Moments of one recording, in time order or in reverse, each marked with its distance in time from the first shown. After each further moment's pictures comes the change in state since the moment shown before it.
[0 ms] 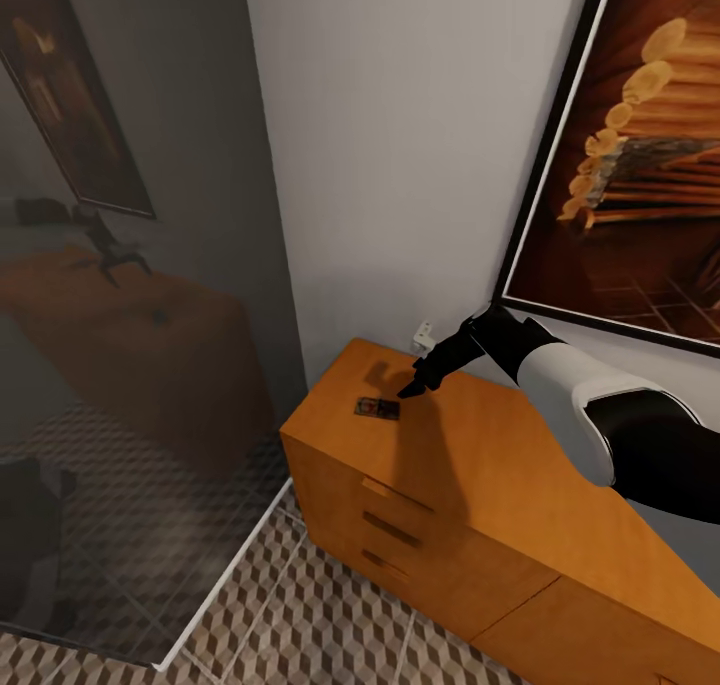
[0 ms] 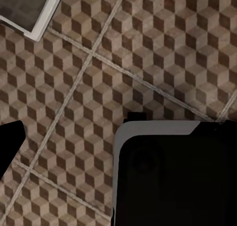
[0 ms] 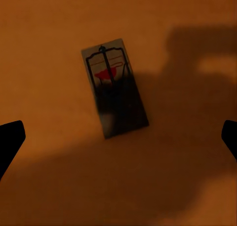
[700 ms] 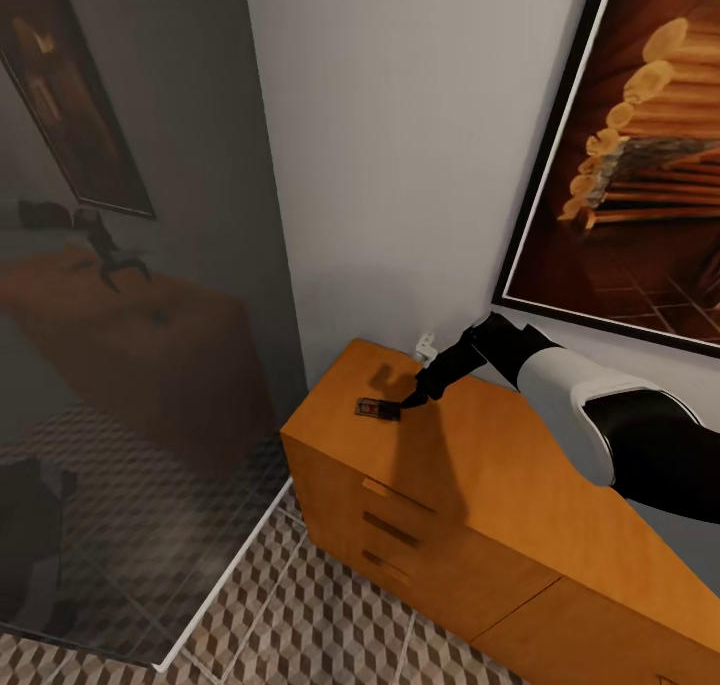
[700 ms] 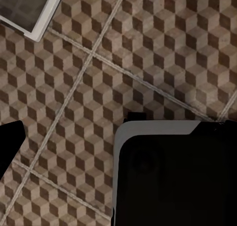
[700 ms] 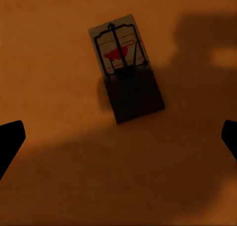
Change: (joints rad) left arm 0.000 0.000 0.000 0.000 0.000 0.000 0.000; right arm 0.000 0.001 -0.006 0.067 0.006 -0.005 -0.003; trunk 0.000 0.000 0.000
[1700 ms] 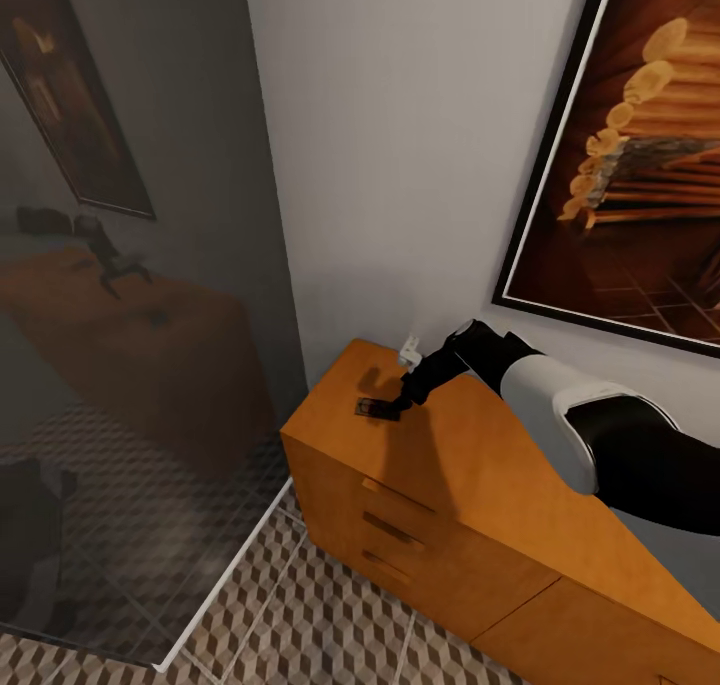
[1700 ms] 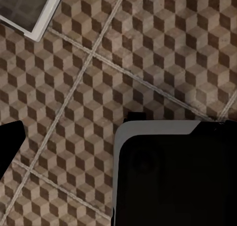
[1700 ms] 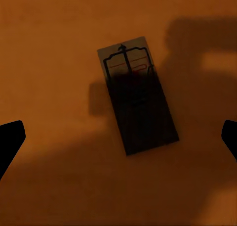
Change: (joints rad) left arm 0.000 0.000 0.000 0.000 0.000 0.000 0.000; right arm 0.022 0.053 -0.002 0.001 -0.001 -0.027 -0.074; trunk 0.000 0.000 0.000
